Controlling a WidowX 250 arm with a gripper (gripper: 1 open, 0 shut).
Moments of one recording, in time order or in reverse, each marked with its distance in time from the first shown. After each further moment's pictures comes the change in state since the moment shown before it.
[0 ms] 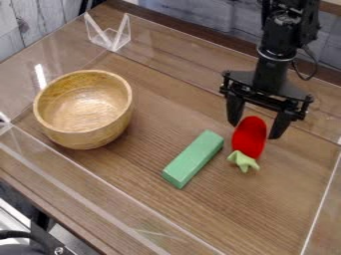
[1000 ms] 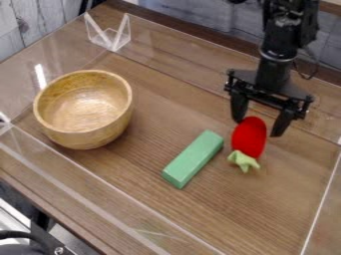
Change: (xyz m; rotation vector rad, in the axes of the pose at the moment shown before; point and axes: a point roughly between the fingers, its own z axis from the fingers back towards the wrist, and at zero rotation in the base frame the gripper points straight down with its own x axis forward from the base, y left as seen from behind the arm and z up) arm 0.012 -0.005 -0.007 -0.010 -0.006 -0.060
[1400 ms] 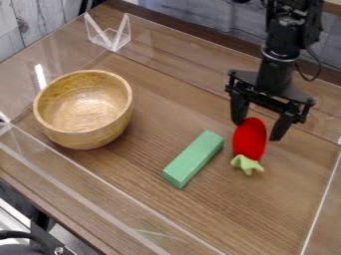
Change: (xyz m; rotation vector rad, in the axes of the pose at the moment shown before) arm -0.007 0.002 0.003 0.003 0.044 -0.060
